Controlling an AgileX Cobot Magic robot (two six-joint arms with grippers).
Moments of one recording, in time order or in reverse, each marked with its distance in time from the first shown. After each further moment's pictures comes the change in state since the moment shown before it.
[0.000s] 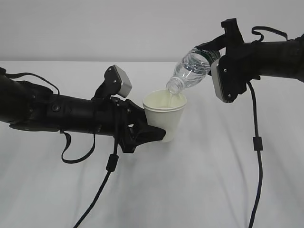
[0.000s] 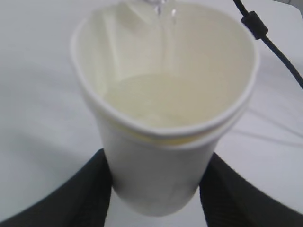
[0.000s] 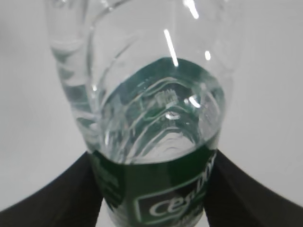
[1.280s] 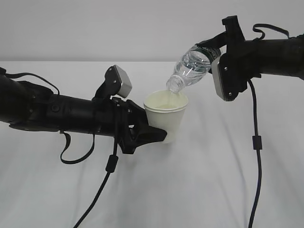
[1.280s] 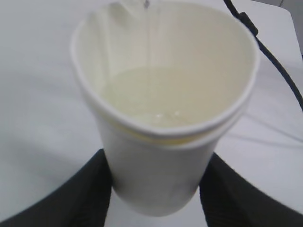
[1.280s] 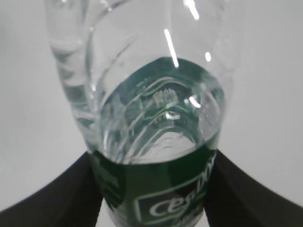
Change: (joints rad) left arm 0.000 0.000 0.000 0.016 -0.021 -0.004; right arm 0.000 -0.012 0.000 -0.002 0.000 -0.002
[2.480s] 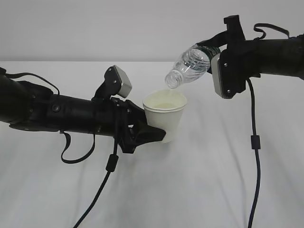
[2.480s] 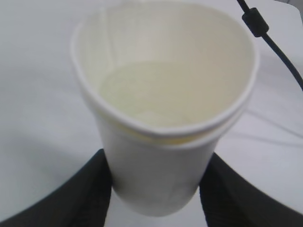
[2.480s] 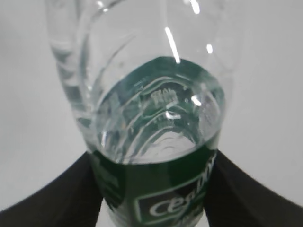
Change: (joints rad) left arm 0.000 0.000 0.000 -0.008 0.022 -0.003; right arm 0.000 0.000 0.000 0.000 -0.003 0.072
